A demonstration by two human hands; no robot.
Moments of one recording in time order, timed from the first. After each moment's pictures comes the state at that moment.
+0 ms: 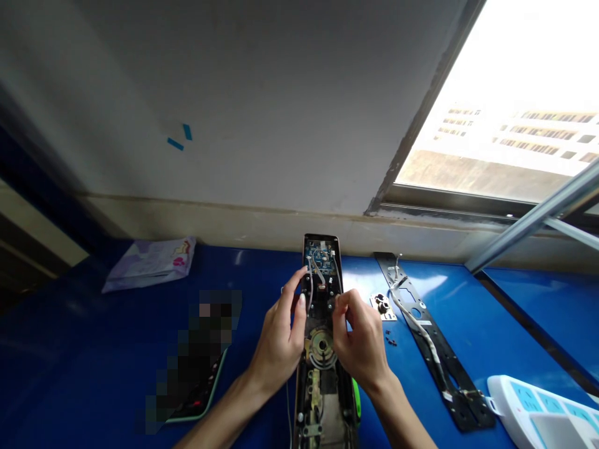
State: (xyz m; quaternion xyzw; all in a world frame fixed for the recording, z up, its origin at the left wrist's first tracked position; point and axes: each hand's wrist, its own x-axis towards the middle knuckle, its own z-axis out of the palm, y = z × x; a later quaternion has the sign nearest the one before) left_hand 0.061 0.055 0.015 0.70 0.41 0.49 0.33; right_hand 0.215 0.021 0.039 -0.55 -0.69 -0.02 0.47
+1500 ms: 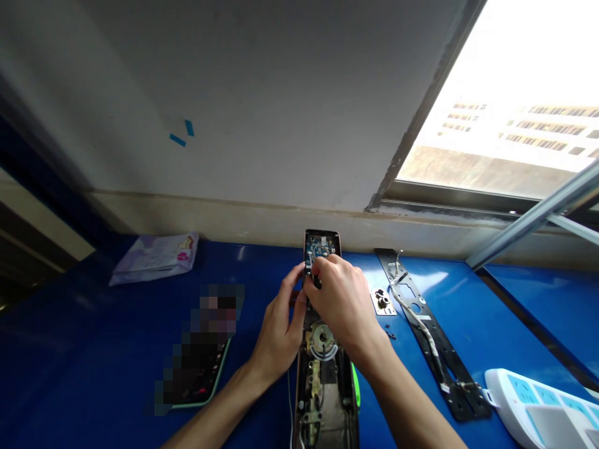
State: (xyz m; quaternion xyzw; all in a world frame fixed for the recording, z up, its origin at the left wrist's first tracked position) left_hand 0.058 0.054 0.012 0.67 0.40 0.50 0.38; right_hand 0.187 0.056 0.114 -0.69 -0.70 0.01 0.19
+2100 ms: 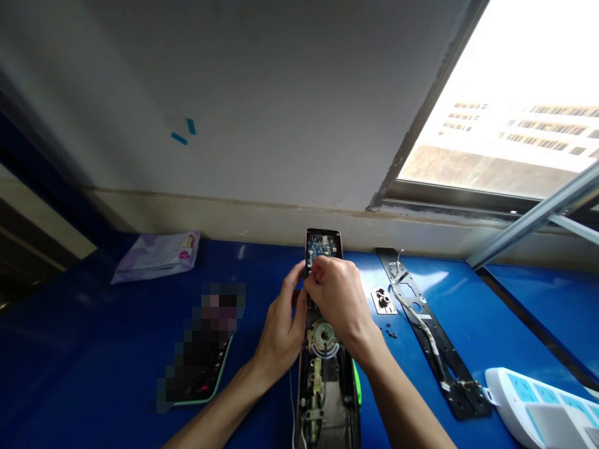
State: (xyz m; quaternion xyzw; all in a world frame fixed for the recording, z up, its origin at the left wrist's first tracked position) left_hand 0.059 0.056 0.009 0.68 0.40 0.50 0.37; right_hand 0.184 0.063 0.101 -0.66 -0.68 0.09 0.30
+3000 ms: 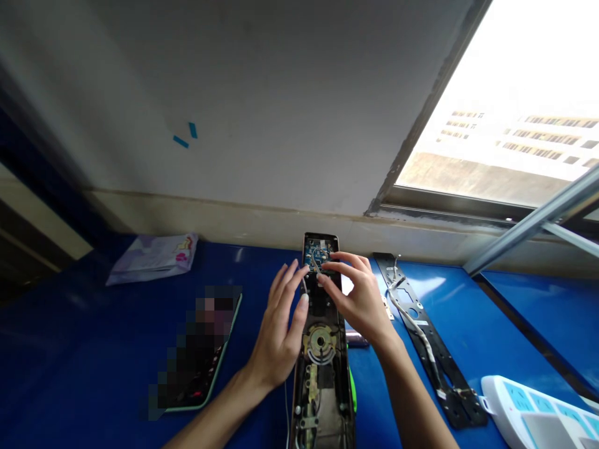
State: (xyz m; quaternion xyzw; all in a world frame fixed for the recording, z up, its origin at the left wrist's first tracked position) left_hand 0.058 0.049 0.020 0.72 0.43 0.47 0.28; right_hand 0.238 0.063 0.069 -0.54 -0.70 0.06 0.47
